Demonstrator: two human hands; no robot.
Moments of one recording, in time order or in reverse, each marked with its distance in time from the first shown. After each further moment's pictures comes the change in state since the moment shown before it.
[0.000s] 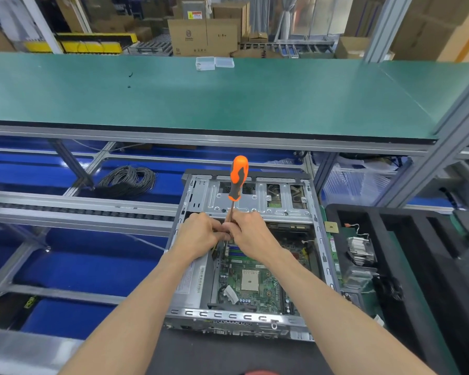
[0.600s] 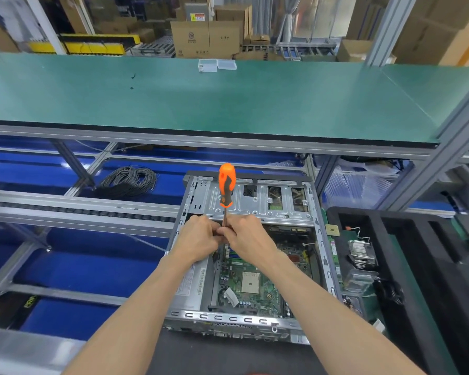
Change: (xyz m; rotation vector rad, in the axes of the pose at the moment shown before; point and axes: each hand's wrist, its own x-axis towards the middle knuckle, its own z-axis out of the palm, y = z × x) left_hand -0.003 0.000 -0.003 0.036 -0.034 -0.015; right_hand 0.001 -0.006 0.007 -0.079 0.031 -0.073
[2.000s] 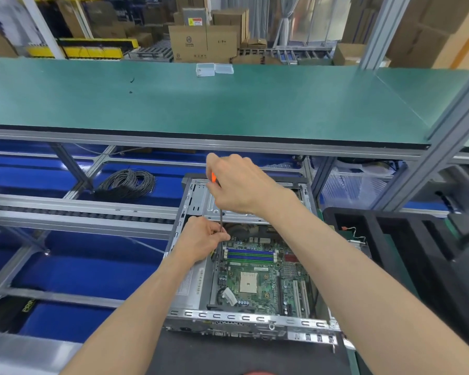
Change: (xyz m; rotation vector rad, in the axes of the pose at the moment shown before) left_hand -0.002 0.003 0.005 -0.213 0.047 -0.028; right_hand 0.043 -0.067 -0.105 -0.321 0.029 -0.219
